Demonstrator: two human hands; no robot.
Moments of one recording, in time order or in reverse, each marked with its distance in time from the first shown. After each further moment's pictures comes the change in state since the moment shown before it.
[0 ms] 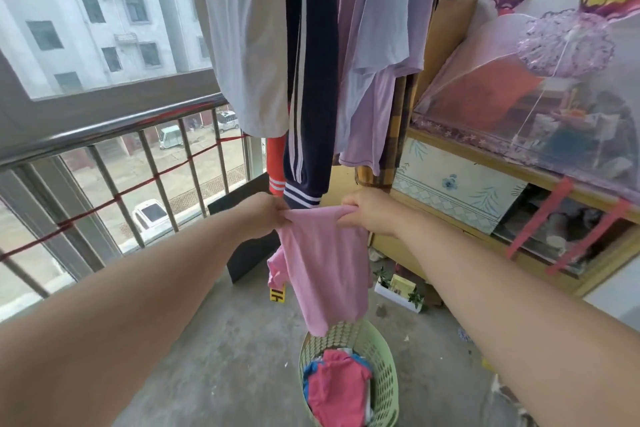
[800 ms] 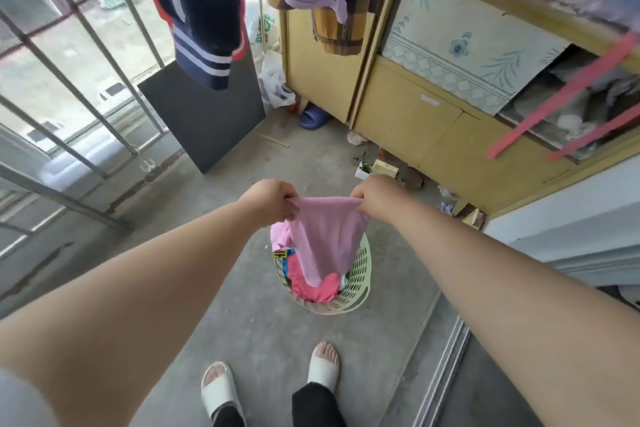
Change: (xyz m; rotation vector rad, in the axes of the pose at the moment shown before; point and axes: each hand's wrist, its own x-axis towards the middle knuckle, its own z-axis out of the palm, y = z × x) left_hand 0.089 0.001 0.224 -0.114 -0.361 -0.046; right_hand 0.044 0.209 0.139 -0.246 -0.295 0.311
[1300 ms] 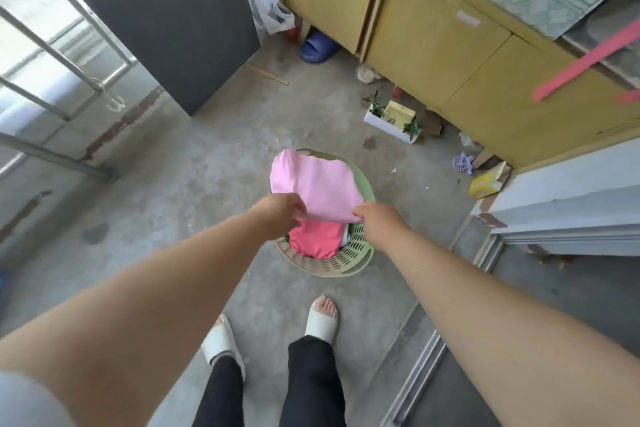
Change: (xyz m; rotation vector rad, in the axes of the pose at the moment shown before) left_hand 0.066 -0.037 0.144 -0.026 -0.214 -0.142; right_hand 0.056 0.069 0.174 0.037 -0.170 -0.003
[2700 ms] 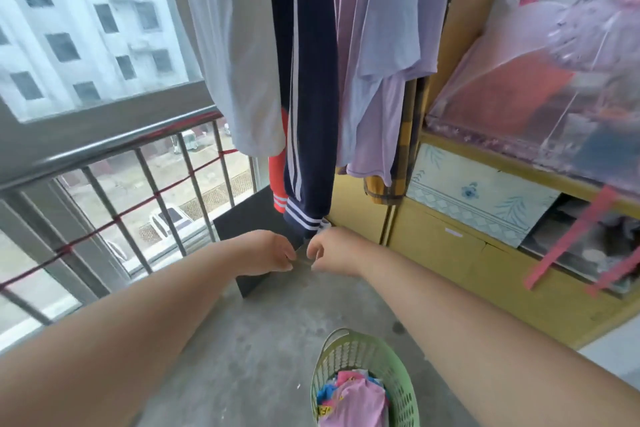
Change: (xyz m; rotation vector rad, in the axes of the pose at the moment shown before) left_hand -0.261 0.019 -0.284 0.274 0.318 0.136; right_hand -0.194 -0.264 -0.278 -0.045 0.313 -0.410
